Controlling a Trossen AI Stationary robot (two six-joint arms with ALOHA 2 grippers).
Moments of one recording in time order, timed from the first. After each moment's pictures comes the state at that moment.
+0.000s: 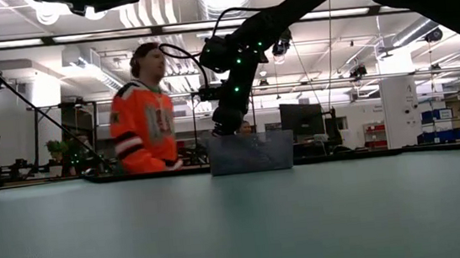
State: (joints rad) left arm -0.20 0.79 0.55 0.30 -0.65 0.37; right arm -0.48 2.29 1.98 -0.65 0.24 -0.47
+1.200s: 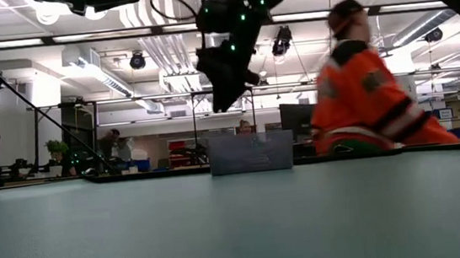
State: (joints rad) left arm -0.20 0.79 0.55 0.30 -0.65 0.37; right arm -0.37 2.14 1.97 -0.84 0.12 0.01
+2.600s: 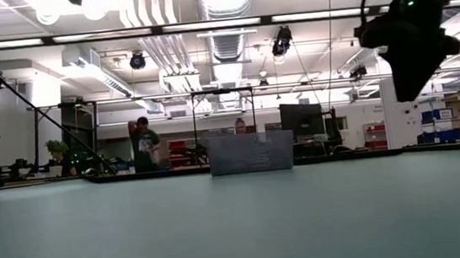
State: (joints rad) left arm -0.20 0.79 0.56 0.44 -0.67 0.38; right arm 0.00 1.20 0.84 -1.06 0.25 0.94
